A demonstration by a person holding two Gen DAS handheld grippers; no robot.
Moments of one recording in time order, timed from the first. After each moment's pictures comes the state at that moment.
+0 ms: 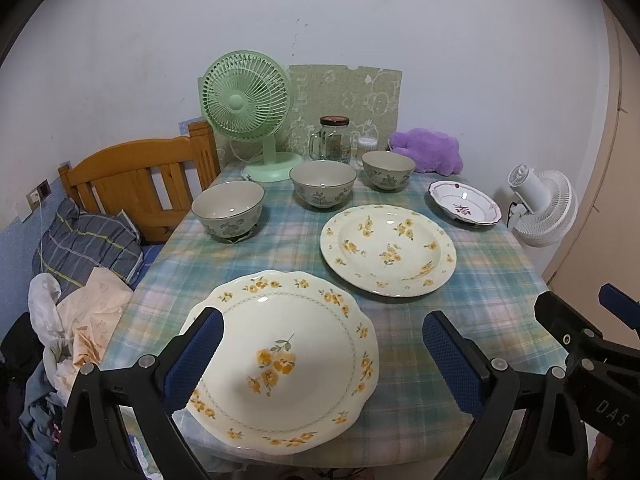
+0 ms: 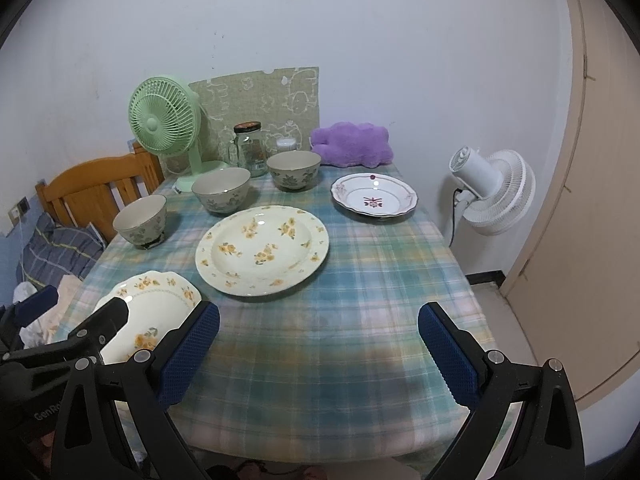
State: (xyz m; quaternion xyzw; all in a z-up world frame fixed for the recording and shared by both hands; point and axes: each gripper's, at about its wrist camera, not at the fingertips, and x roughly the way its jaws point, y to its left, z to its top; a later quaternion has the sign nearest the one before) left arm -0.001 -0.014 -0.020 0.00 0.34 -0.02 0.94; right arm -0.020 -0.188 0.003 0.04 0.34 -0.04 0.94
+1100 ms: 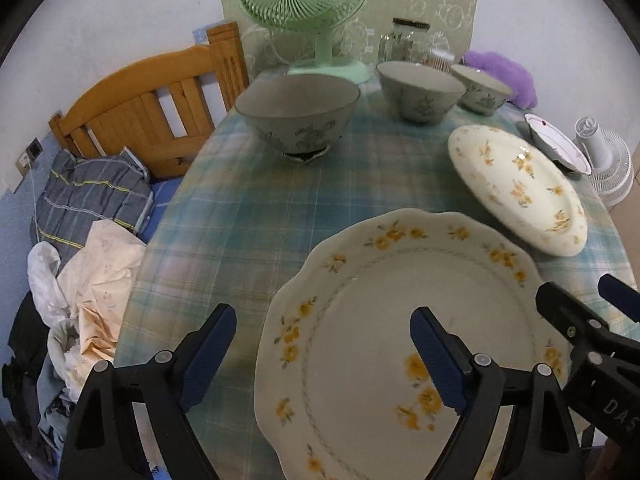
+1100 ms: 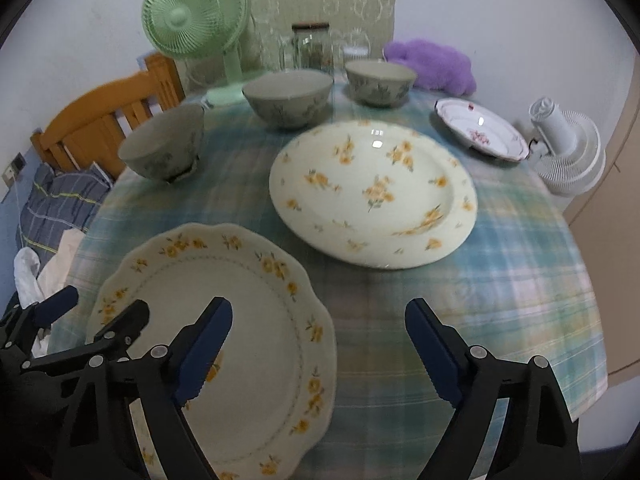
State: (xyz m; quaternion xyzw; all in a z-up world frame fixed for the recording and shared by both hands) left arm 0.106 0.095 -0.114 0.01 0.48 0.00 0.88; right arm 0.097 -0.061 -0.082 0.03 0.48 -0.01 0.88
